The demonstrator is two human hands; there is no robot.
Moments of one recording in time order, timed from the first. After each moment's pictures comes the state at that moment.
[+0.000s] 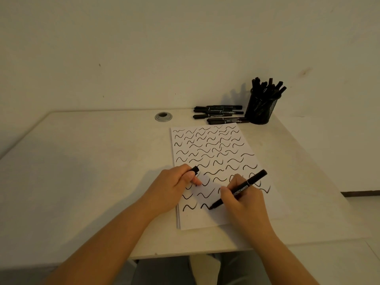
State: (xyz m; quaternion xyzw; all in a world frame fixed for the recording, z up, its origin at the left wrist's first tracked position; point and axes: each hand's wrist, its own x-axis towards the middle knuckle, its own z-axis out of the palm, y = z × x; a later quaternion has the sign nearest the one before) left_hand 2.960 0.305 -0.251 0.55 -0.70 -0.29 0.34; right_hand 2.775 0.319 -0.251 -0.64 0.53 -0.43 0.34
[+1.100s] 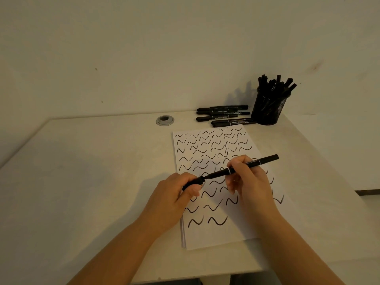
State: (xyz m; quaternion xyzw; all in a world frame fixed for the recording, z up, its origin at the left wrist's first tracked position) left_hand 2.965 0.304 -0.257 0.55 -0.72 -0.23 0.36; right_hand 2.789 0.268 -0.237 -0.48 0.40 -0.54 0.56
